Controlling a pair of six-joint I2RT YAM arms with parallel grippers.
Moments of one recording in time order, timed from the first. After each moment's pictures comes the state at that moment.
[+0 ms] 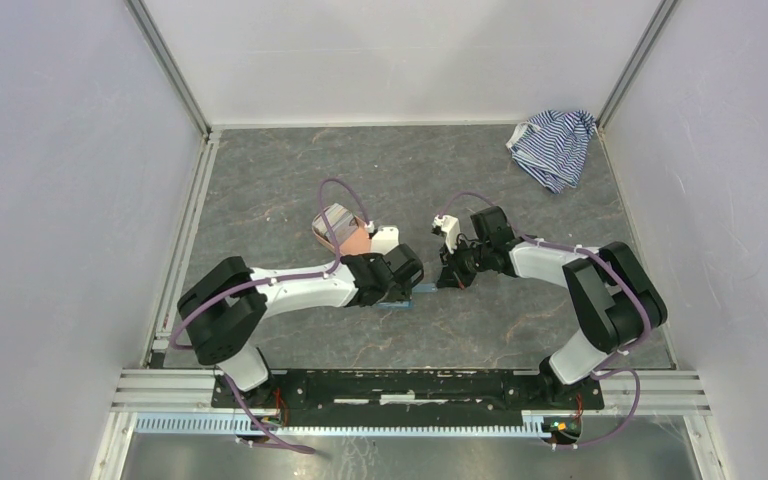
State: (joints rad) left arm -1.01 1.63 0.95 -0.41 -0.44 -0.89; right arm 0.42 1.62 0.72 -0.09 -0.68 -0.27
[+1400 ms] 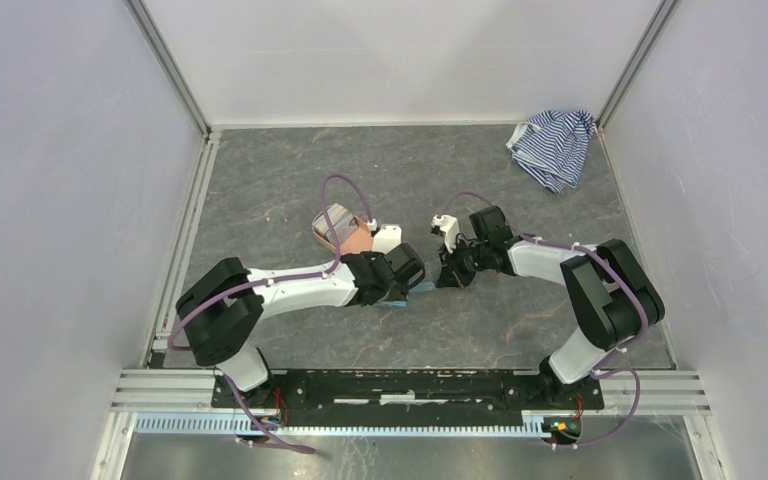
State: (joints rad) left arm -1.02 1.63 0.98 -0.45 -0.46 -0.84; right arm 0.42 1.64 0.73 -0.10 -0.67 -0.27
